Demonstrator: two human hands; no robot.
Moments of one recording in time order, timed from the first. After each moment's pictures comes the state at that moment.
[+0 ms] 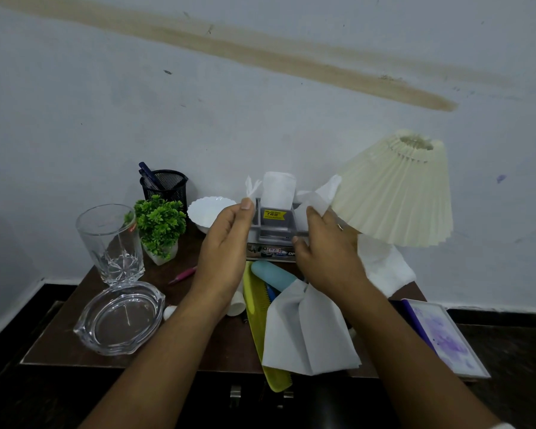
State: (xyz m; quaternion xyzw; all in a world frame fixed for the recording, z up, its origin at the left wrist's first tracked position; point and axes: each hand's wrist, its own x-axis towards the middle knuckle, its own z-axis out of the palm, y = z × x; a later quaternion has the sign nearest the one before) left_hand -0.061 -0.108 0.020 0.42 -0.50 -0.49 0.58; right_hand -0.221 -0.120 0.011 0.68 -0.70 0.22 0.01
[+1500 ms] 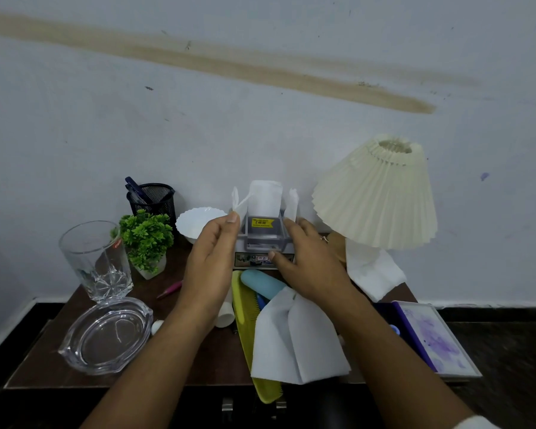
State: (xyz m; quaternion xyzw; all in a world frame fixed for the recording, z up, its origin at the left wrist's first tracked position) left_hand -0.064 -0.110 0.016 0.44 -0.50 -0.48 0.58; right_hand -0.232 -0.136 -0.011 0.71 -0.65 0.28 -0.07
